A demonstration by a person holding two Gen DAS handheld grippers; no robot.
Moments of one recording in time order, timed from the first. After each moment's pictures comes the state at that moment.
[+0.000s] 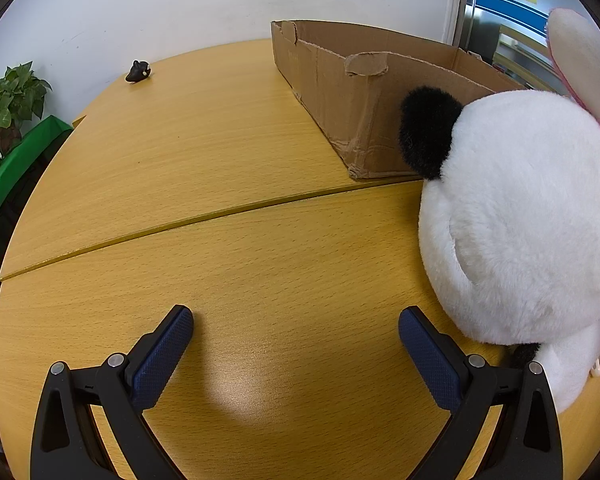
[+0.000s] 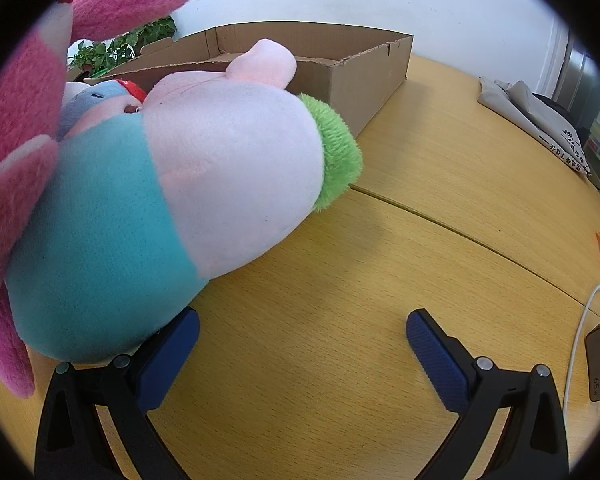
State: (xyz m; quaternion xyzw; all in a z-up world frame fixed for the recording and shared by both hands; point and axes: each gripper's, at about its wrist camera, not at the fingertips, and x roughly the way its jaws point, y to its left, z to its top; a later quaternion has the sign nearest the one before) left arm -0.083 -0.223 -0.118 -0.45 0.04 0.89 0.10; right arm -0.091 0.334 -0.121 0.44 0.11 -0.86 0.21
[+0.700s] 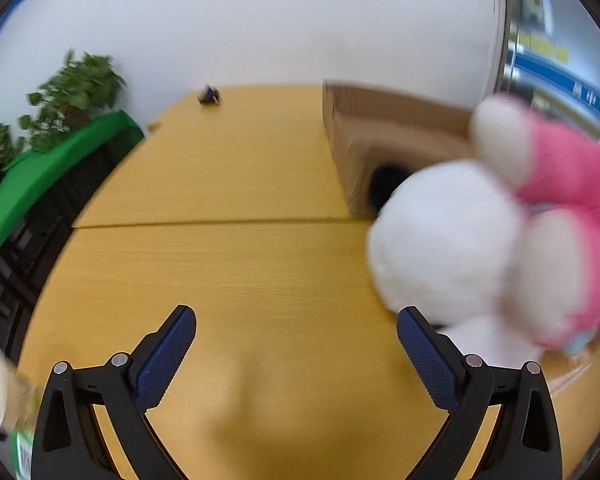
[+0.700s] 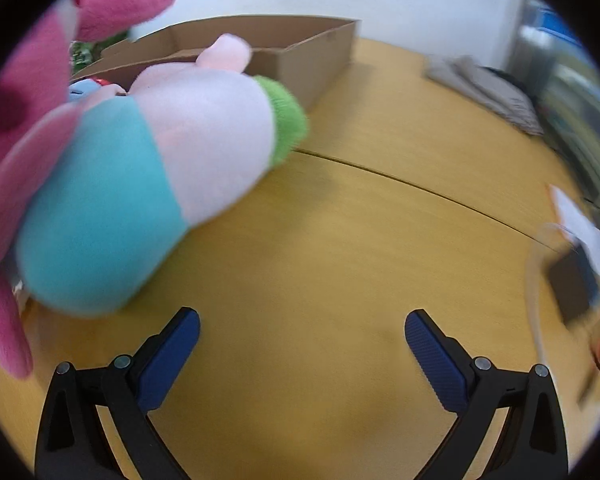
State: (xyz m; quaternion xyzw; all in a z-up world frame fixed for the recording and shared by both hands) left arm 0.037 -0.204 -0.031 -0.36 -0.03 0.93 -0.01; right arm -0.022 0.353 -0.097 0.44 0.10 -0.89 0.09
